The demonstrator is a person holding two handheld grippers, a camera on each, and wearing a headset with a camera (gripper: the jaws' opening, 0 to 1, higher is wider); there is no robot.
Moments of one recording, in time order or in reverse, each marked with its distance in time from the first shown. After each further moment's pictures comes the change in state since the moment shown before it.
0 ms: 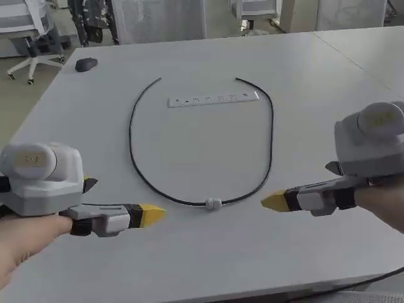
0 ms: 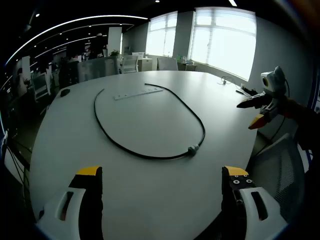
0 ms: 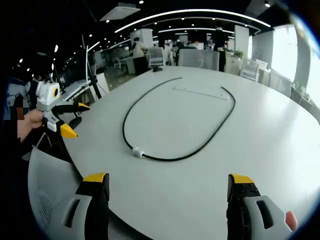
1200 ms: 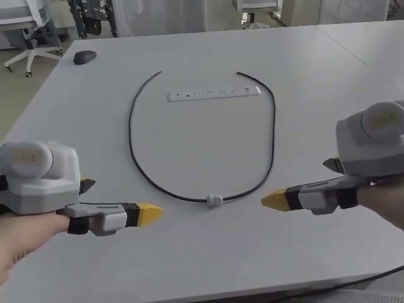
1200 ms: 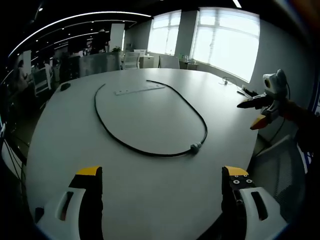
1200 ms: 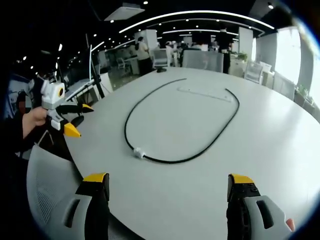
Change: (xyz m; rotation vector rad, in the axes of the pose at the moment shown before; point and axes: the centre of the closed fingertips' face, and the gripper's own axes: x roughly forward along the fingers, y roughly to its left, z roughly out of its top) left arm 0.008 0.001 -0.002 -0.017 -0.003 -0.010; right arm 0.004 -0.002 0.004 -0.014 -0.029 0.031
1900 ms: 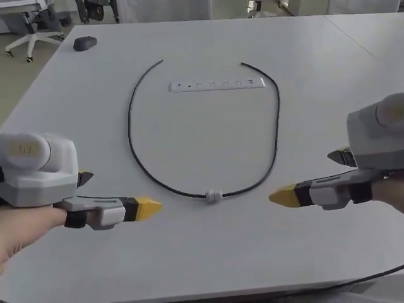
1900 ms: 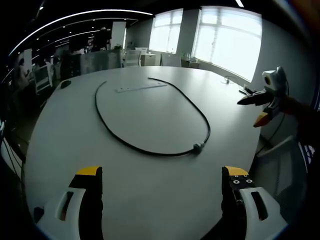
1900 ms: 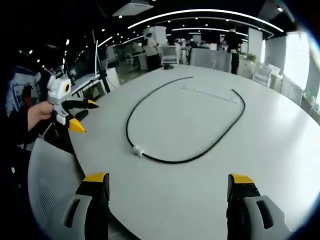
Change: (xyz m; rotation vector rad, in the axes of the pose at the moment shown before) left arm 0.008 0.004 -0.002 -0.015 0.016 0.009; right arm 0.007 -0.008 0.004 -0.047 0.035 0.092
